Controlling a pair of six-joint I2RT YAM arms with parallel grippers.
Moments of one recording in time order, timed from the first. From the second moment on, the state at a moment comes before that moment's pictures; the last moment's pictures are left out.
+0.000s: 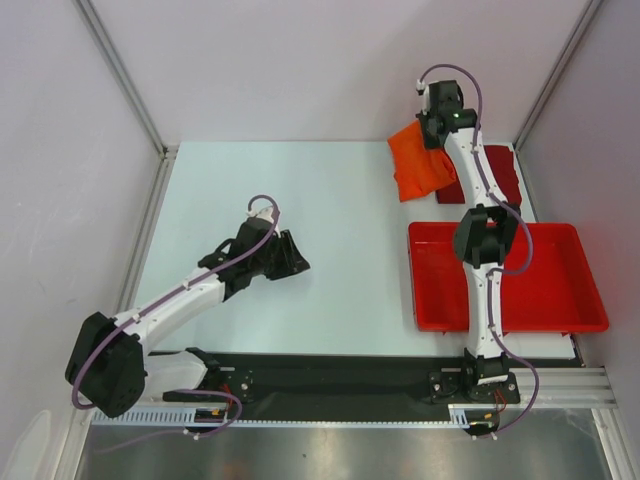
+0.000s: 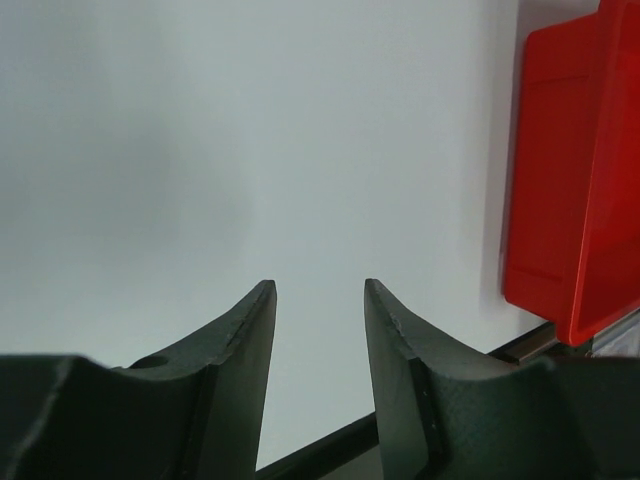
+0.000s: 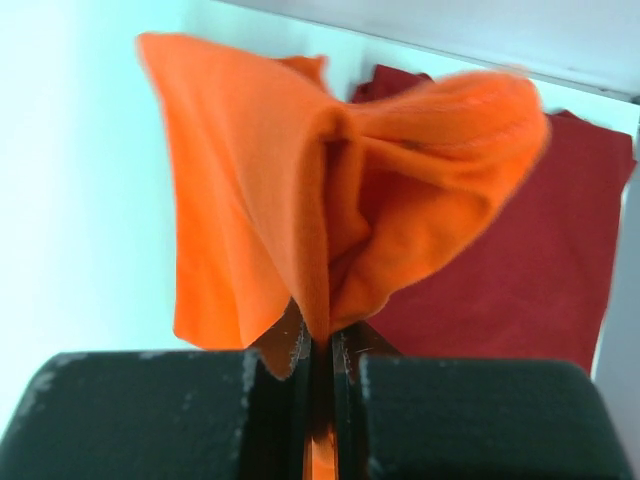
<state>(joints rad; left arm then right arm) -0.57 1.20 0.74 -0.26 0.09 -0.75 0.14 2.41 2.56 -0.90 0.16 -0.15</state>
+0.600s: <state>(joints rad) -0.57 1.25 0.77 -0.29 0.11 -0.72 0.12 2.33 2.55 -0.92 0.17 -0.19</state>
